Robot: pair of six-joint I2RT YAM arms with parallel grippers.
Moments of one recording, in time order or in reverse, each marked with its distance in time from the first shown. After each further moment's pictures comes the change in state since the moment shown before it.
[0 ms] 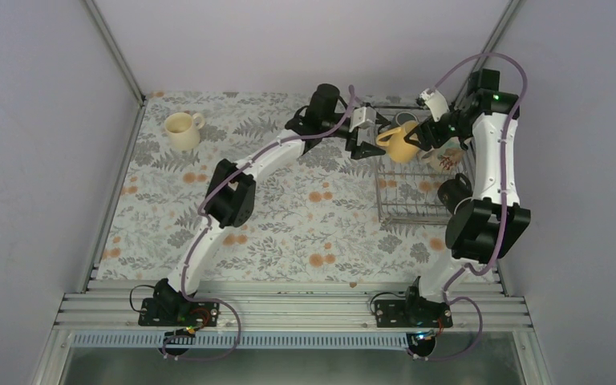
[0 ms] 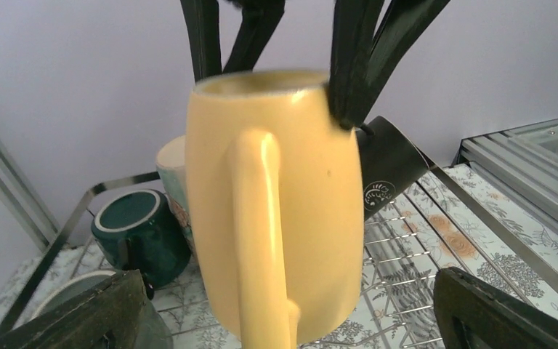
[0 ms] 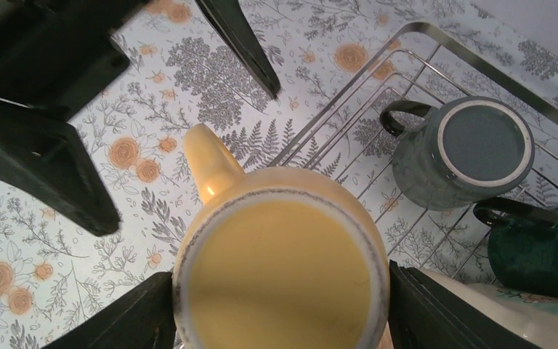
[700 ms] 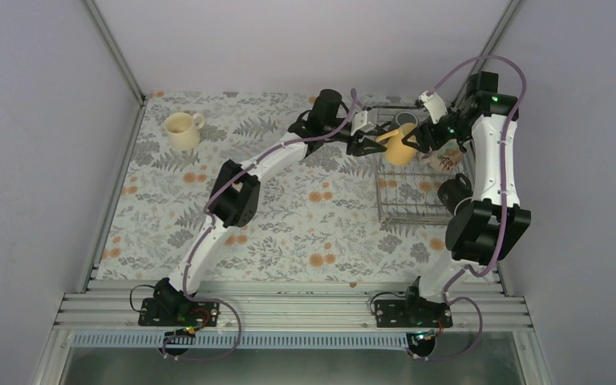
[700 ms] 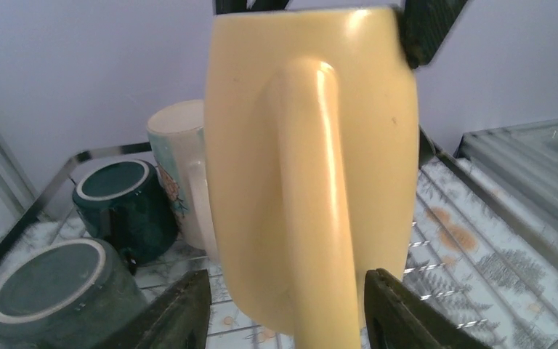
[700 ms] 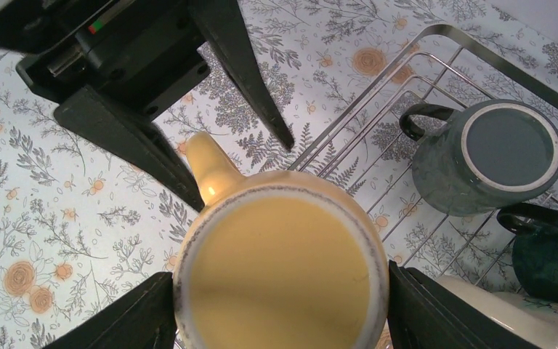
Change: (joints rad) left arm -0.007 0.068 0.031 0.001 -0.013 -0.054; right arm 0.002 -0.022 -0.030 -0.003 -0.041 0.000
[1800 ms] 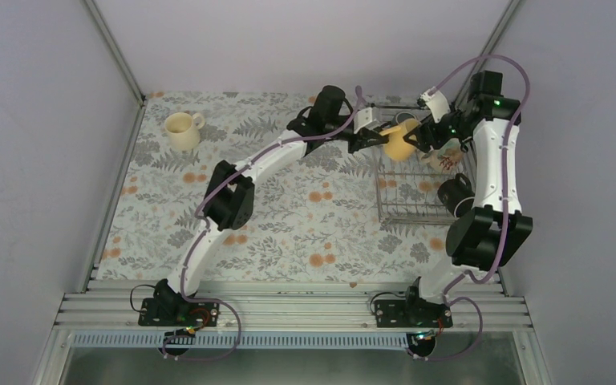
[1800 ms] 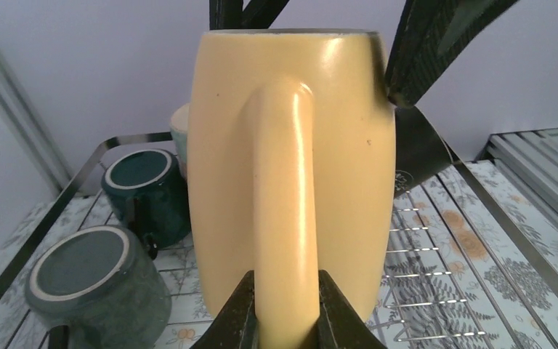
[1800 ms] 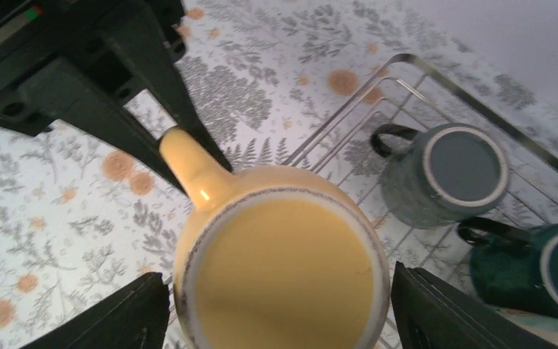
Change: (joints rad) left arm -0.022 -0.094 -0.047 -0.100 -0.100 0.035; right arm -0.001 -0.032 -0.026 0.048 -0.003 -0.012
